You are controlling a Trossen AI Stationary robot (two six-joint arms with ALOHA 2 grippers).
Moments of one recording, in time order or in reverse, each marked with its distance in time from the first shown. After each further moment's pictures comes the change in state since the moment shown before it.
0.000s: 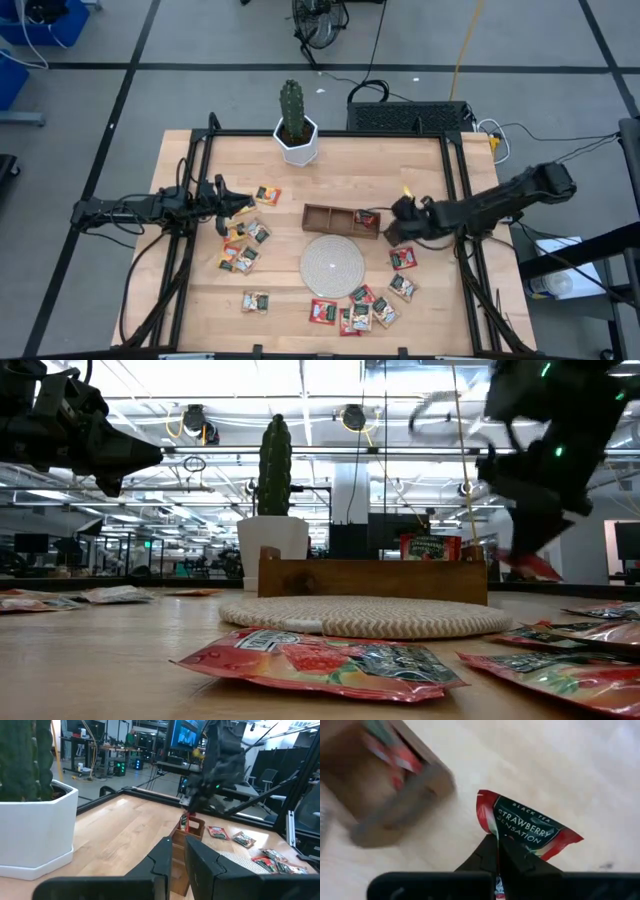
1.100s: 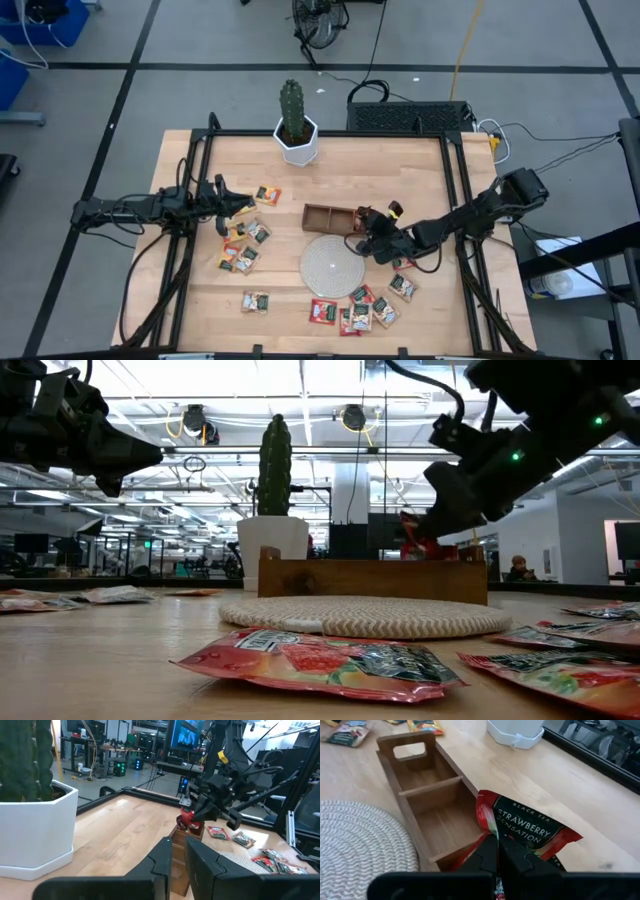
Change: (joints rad) left arm 0.000 0.000 0.000 0.000 0.000 0.000; right arm 0.100 0.297 0.001 0.787 0.367 -0.413
